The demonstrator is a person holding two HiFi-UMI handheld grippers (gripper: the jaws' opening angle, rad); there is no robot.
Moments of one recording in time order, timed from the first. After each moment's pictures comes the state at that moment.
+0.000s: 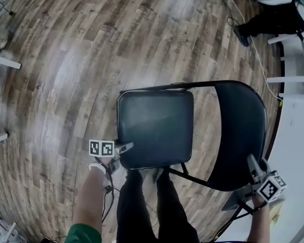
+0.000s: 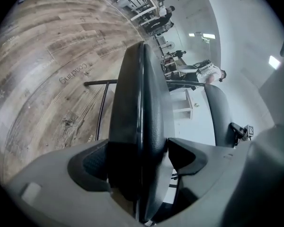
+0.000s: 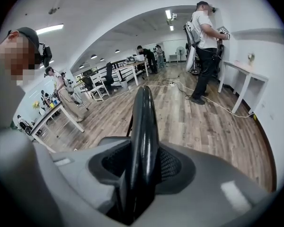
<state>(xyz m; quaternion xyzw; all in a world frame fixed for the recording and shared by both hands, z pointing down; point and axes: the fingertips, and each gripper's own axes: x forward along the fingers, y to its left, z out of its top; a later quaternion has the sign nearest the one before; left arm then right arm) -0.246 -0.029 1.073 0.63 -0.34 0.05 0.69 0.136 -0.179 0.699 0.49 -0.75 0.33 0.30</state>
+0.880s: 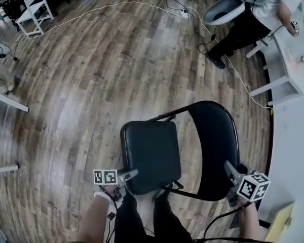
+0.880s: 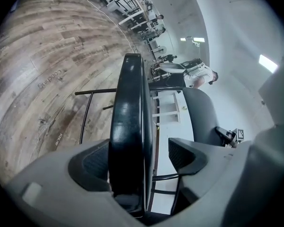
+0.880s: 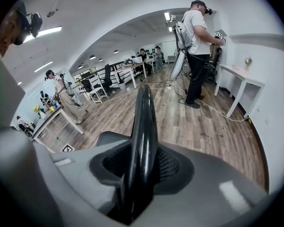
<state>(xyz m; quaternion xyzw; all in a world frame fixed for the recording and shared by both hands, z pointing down) -0.134 -0.077 0.883 0.66 -0.33 0.01 0.68 0.199 -0.195 0.609 0.49 -0.75 0.33 0.30</state>
